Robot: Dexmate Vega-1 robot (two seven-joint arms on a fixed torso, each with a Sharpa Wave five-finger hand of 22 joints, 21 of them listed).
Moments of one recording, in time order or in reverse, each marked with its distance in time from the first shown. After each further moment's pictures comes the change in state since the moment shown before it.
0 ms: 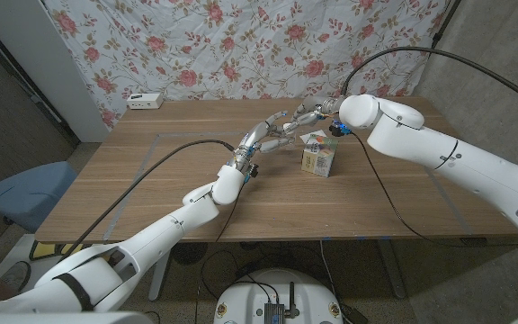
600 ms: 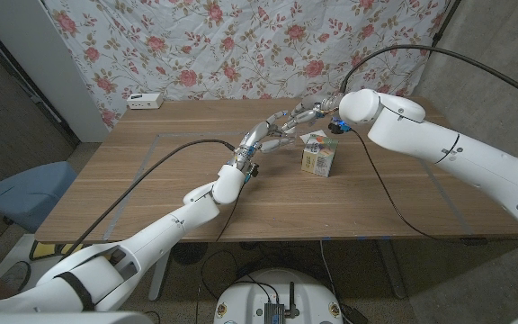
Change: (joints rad) left arm -0.004 -0.003 0.003 0.008 -0.001 -0.006 0.000; left_hand 0.000 0.000 -0.005 -0.005 -0.002 -0.006 0.006 0.000 0.000 -0.006 -0.006 0.000 -0.001 0.000 0.000 0.000 -0.001 0.000 0.000 0.000 0.000; right arm 0.026 -0.008 -0.004 0.003 0.057 0.001 0.008; right_hand -0.025 0.029 -0.010 0.046 0.025 -0.053 -0.032 -0.040 -0.016 -0.012 -0.002 -0.002 -0.005 -0.033 0.001 0.000 0.004 -0.018 -0.007 0.000 0.000
